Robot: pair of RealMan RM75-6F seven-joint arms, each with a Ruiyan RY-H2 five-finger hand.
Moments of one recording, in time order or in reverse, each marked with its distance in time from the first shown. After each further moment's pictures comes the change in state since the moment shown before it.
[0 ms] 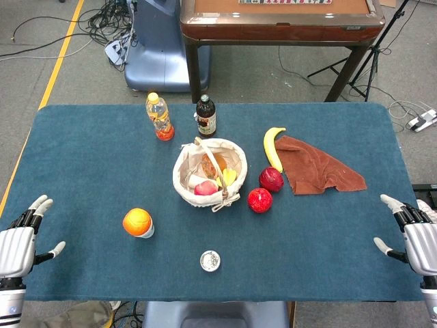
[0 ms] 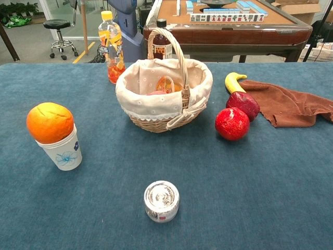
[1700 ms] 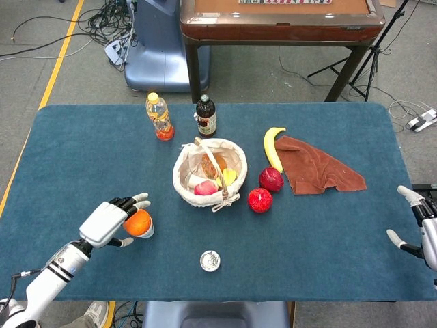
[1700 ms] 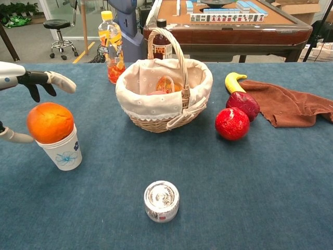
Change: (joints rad) left arm -0.414 0.010 0.004 0.033 0.152 -0.510 -0.094; right arm -0.010 0.044 0.041 -0.020 0.034 0.038 0.018
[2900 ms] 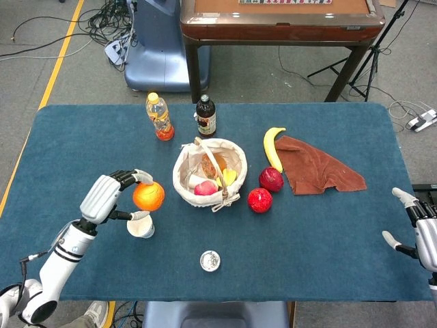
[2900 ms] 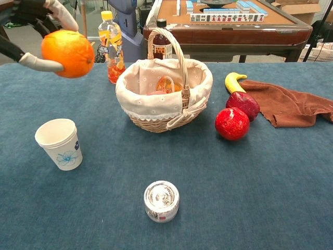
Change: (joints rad) left arm -0.057 -0.125 -0.114 0.098 -0.006 0.231 -0.377; right arm 0.005 -0.025 -0.004 0.016 -0.004 -0.018 0.005
